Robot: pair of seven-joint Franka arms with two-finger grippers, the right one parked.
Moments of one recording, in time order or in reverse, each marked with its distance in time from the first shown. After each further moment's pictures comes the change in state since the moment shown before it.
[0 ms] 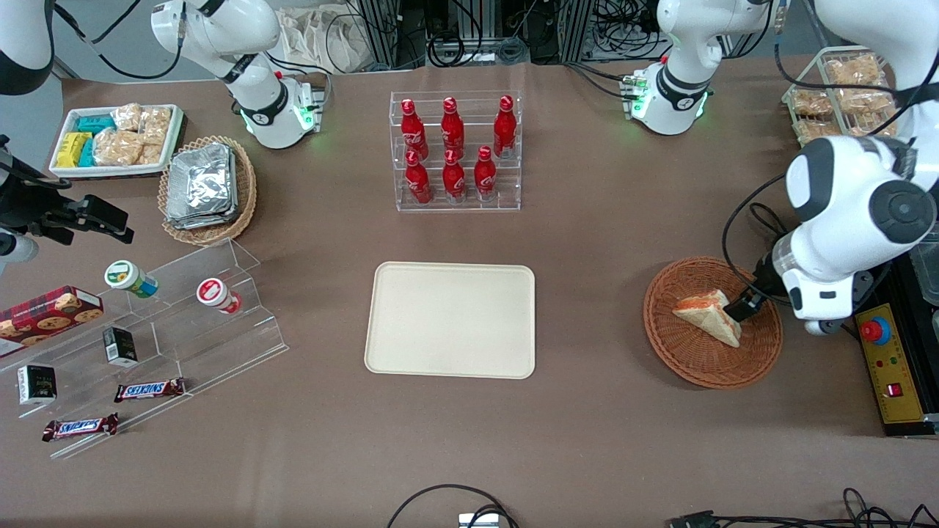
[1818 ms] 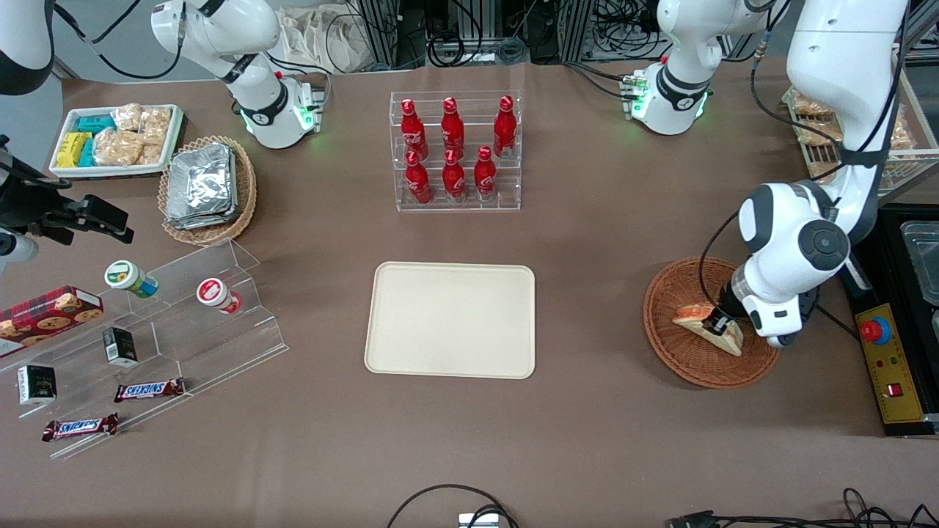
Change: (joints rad) arm 0.001 0.115 0.005 -0.111 0.009 0.283 -0.088
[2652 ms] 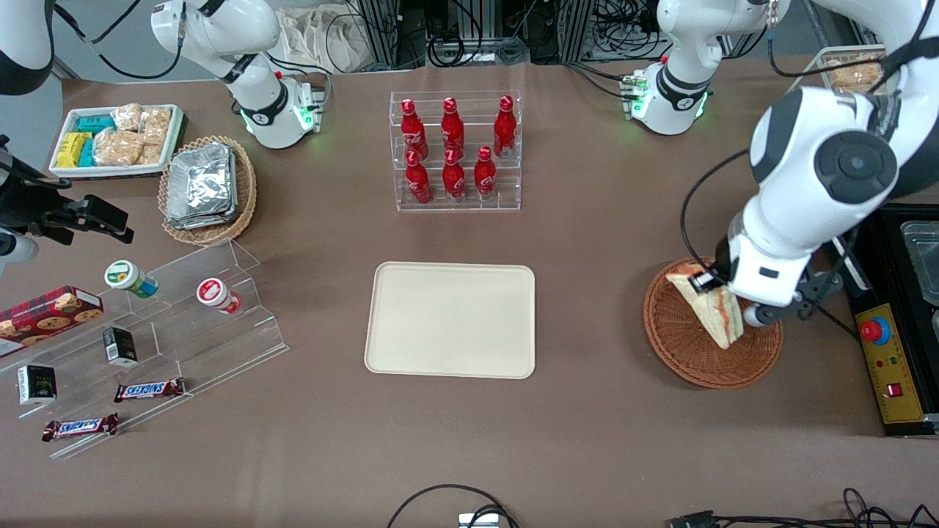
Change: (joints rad) arm -0.001 -0.137 -0.256 0.446 0.083 -0.632 0.332
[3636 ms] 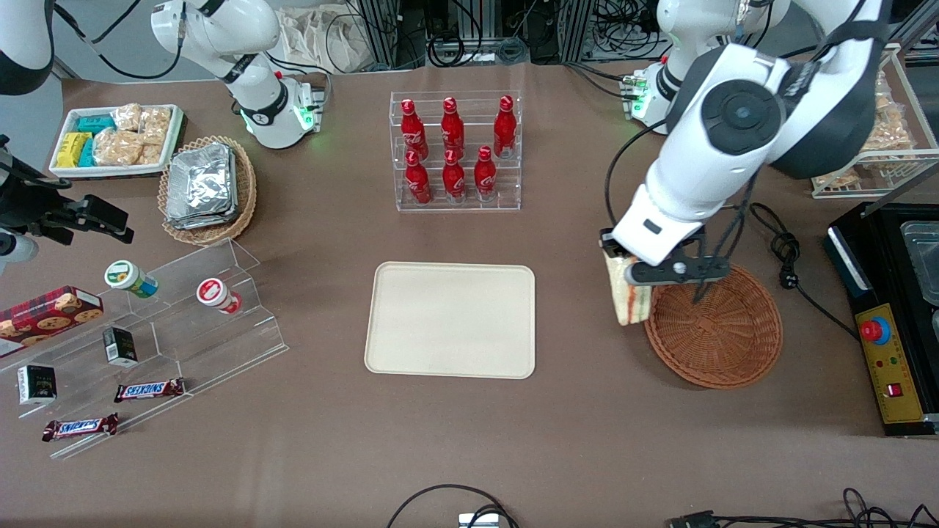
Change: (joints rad) arm -0.048 0.092 -0.191 0.077 0.006 -0.028 0.082
